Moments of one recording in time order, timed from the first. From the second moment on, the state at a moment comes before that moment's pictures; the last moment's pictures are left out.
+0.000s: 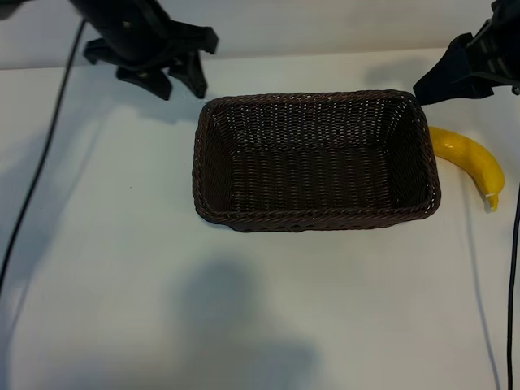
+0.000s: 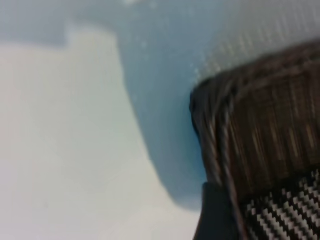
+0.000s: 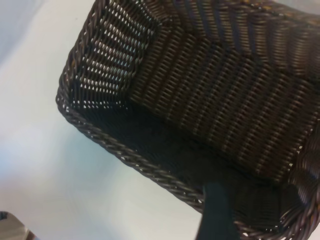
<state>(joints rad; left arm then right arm) -0.24 2.00 -1.80 -0.32 1.18 0.05 0.10 1.51 -1.29 0.63 1.07 -0.56</state>
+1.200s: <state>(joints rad) -0.22 1.64 -1.30 -0.73 1.06 0.52 0.10 1.65 -1.29 0.19 1.09 -0.55</state>
